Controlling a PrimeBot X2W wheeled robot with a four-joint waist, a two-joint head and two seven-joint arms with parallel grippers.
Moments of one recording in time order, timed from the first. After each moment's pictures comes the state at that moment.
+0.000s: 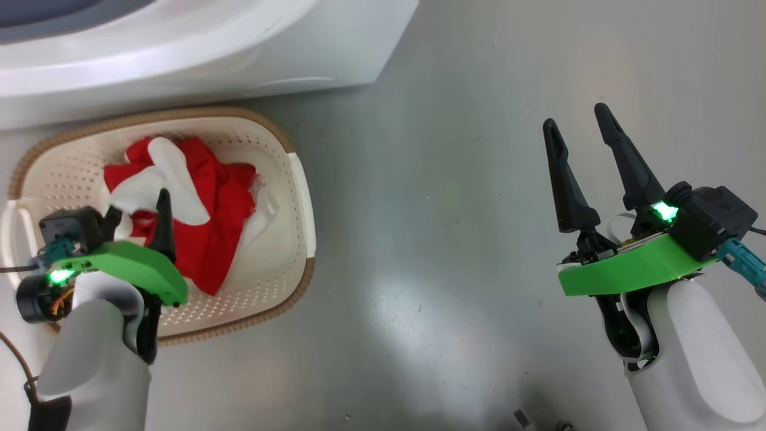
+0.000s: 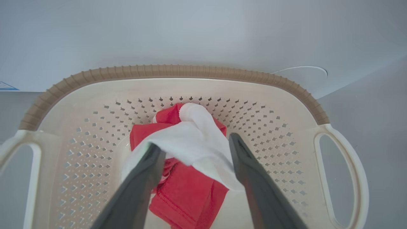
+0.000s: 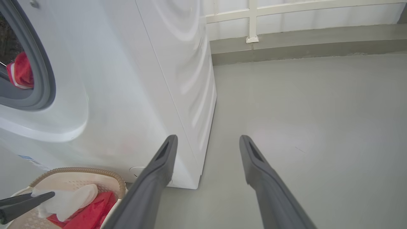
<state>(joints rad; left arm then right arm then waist) -0.77 0.12 0.06 1.06 -0.23 -0.13 -0.26 -0.40 -0.07 0.11 0.15 0.35 0.12 -0.26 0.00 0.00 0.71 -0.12</state>
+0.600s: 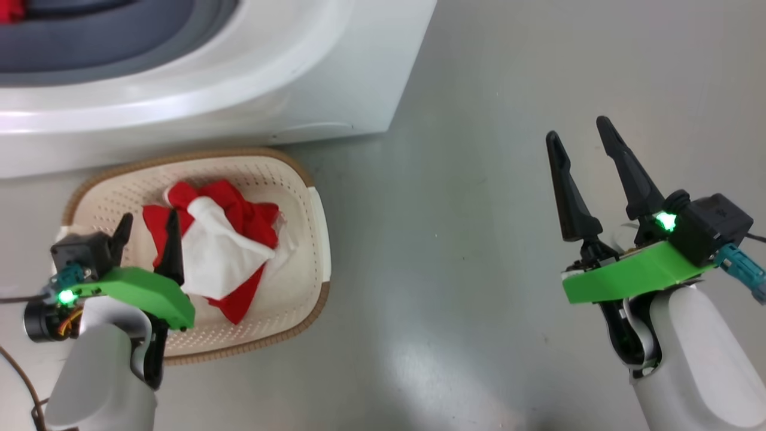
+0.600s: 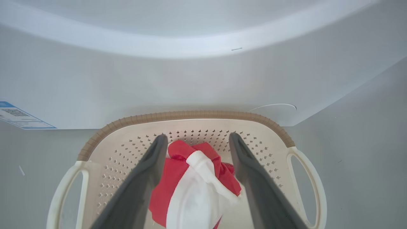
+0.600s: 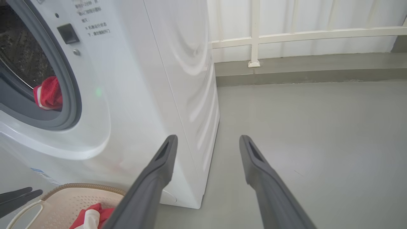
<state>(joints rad) -0.67 0.11 0.06 0.94 -0.21 -0.13 -0.26 -0.39 -0.09 0.11 0.18 0.35 0.12 -0.26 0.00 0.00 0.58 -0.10</state>
